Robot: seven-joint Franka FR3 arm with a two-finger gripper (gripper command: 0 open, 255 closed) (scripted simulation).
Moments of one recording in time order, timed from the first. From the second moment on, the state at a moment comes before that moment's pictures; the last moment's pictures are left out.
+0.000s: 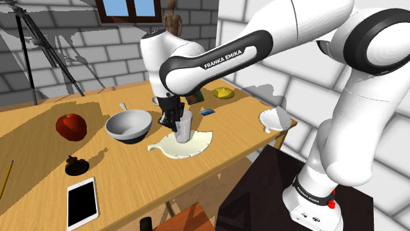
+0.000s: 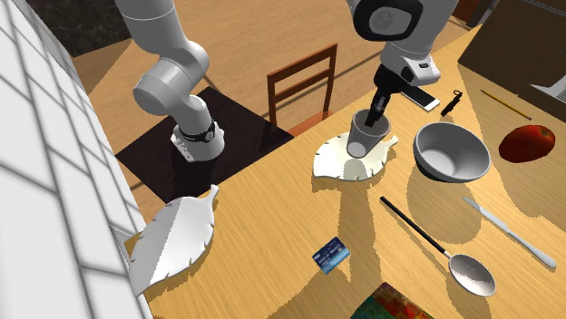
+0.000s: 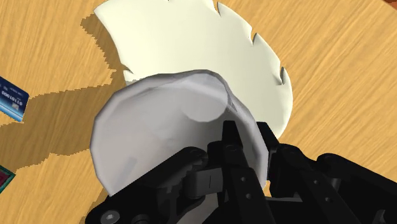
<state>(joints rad) 0.26 0.09 0.25 -1.93 -0.15 1.93 0.34</state>
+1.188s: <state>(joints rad) 0.26 0.07 0.25 -1.86 -0.14 1.85 0.34</state>
